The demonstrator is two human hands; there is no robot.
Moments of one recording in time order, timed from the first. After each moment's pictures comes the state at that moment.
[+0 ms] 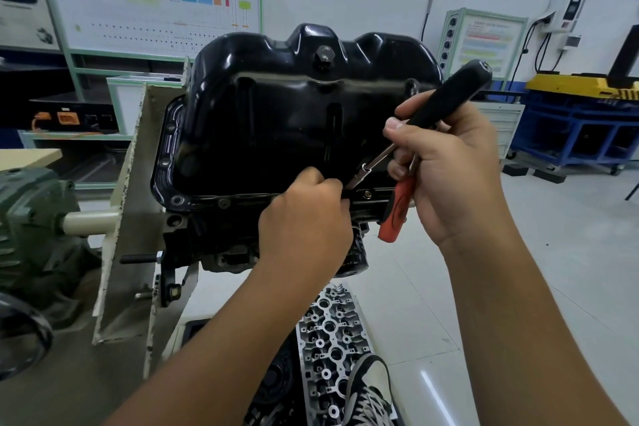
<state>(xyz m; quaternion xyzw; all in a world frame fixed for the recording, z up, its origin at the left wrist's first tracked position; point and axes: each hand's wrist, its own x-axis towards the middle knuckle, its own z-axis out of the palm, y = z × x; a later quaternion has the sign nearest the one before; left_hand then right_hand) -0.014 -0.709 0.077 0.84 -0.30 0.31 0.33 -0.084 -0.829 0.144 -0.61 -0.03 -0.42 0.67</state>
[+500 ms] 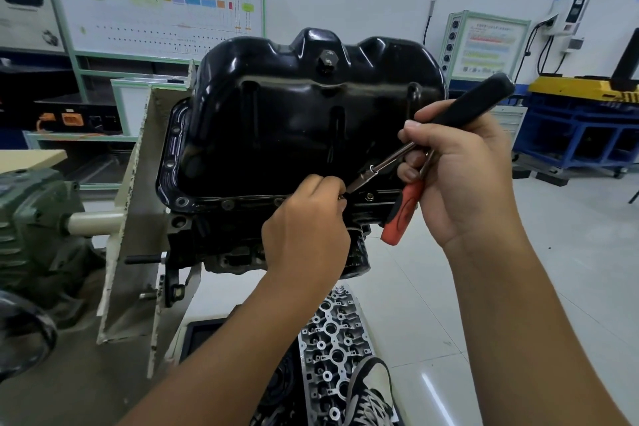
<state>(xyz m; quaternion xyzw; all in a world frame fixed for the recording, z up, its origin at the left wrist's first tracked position) -0.016 -0.711 0.065 0.79 -0.30 0.34 0.40 -0.092 -0.825 0.150 -0.55 0.01 -0.42 0.72</state>
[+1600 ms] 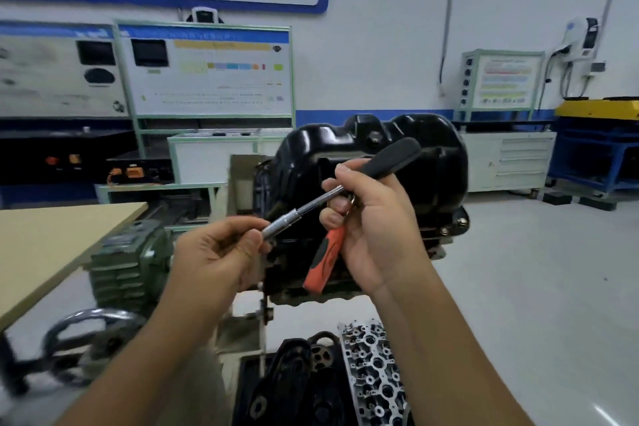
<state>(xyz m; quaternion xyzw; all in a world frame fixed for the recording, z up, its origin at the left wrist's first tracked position) -0.012 -0.510 0.108 0.63 -0.30 0.10 0.71 -0.080 -0.679 0.169 -0.41 -0.08 -0.24 0.88</state>
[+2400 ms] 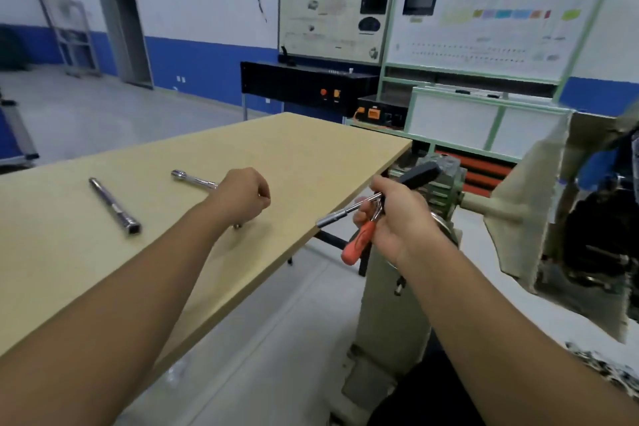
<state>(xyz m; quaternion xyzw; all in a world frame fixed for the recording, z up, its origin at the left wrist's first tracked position) -0.006 -0.044 0.049 0.97 0.09 0.14 0.18 -0.021 -0.305 0.082 -0.52 0.07 0.10 0.84</state>
